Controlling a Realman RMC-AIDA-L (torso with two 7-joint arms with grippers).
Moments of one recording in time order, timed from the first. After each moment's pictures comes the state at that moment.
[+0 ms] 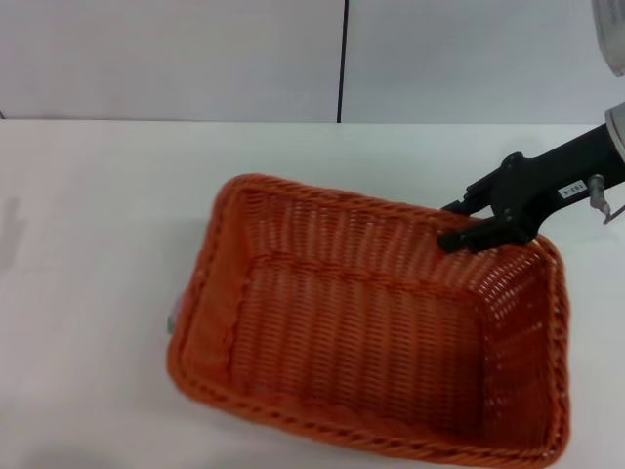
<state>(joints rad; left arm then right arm) -0.22 -2.07 -2.88 0.05 1.02 -1.80 2.60 0.85 1.96 -0.89 -0.67 -2.34 -1.61 1.71</state>
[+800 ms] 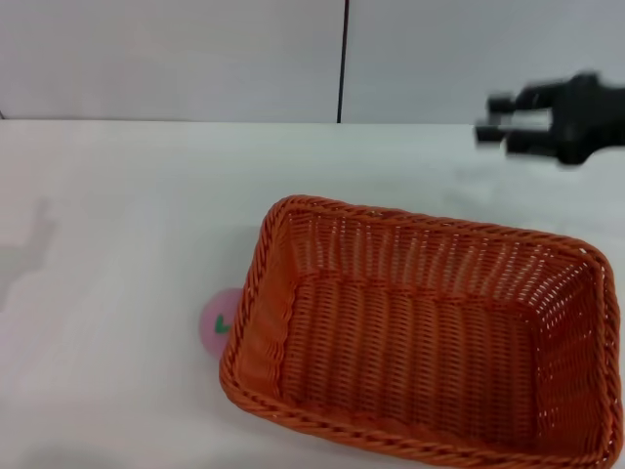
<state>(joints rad) -0.22 -2.07 -2.76 0.02 1.03 -1.81 2.59 0.57 2.01 -0.72 -0.92 -1.95 -1.60 1.58</state>
